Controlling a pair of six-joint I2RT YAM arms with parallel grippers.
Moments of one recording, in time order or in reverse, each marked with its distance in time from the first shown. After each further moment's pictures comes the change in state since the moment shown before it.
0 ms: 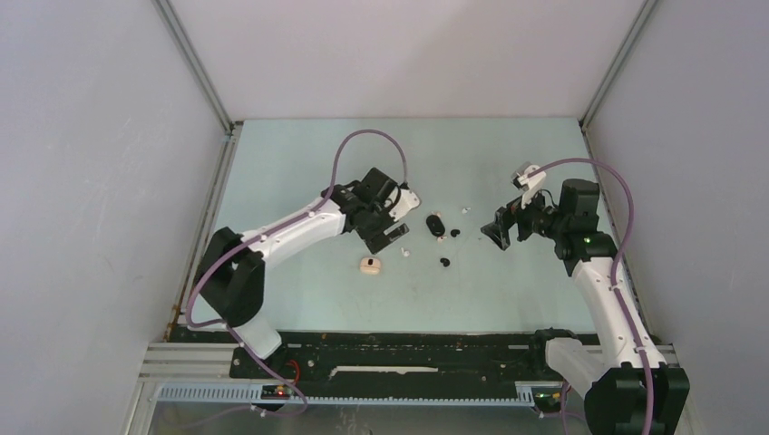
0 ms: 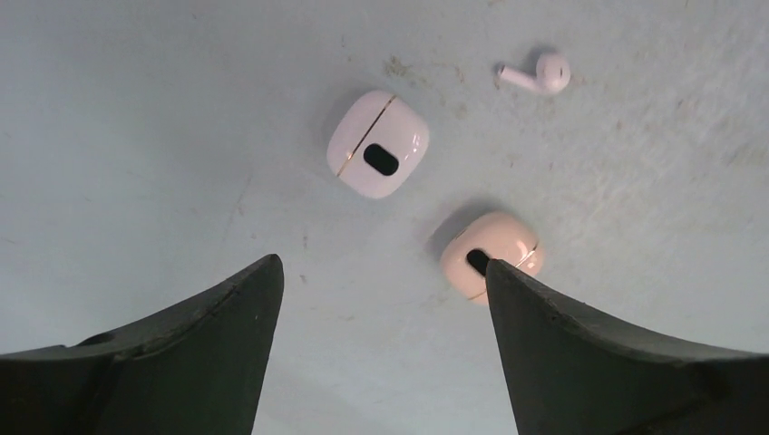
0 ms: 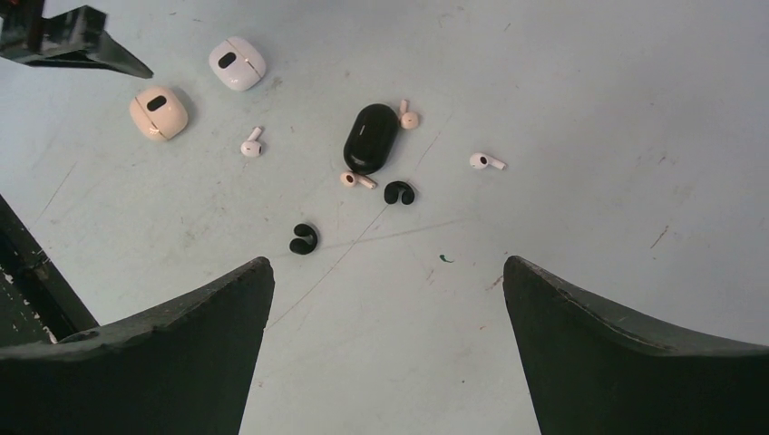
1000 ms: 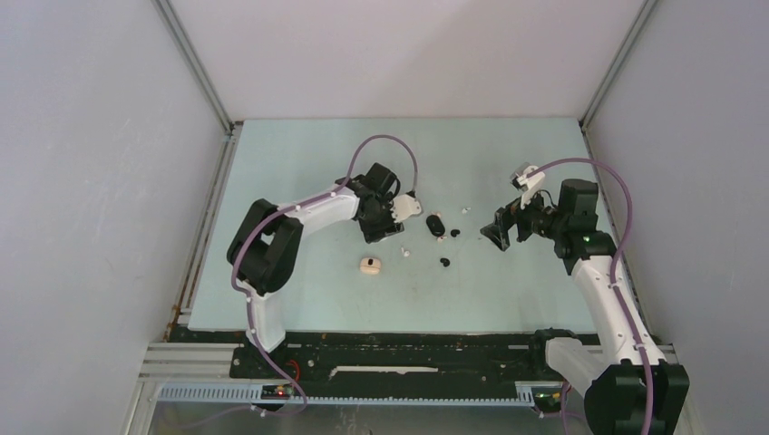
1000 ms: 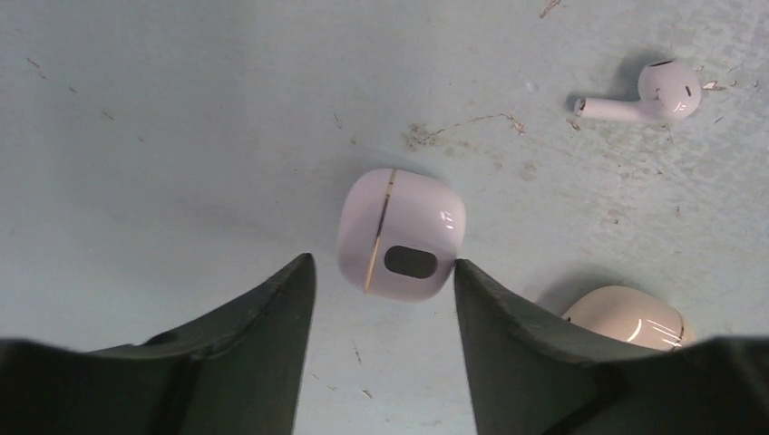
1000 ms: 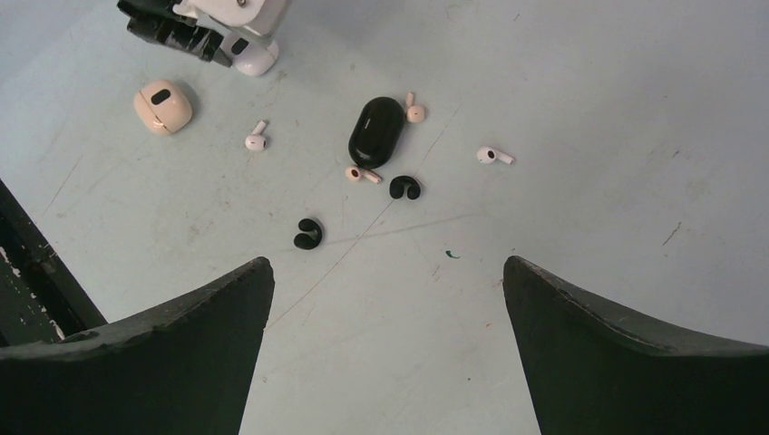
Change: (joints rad) left arm 0.104 0.244 0.062 0.072 0.178 0.404; right arm 0.002 0.008 0.000 -0.010 -0.009 -0.001
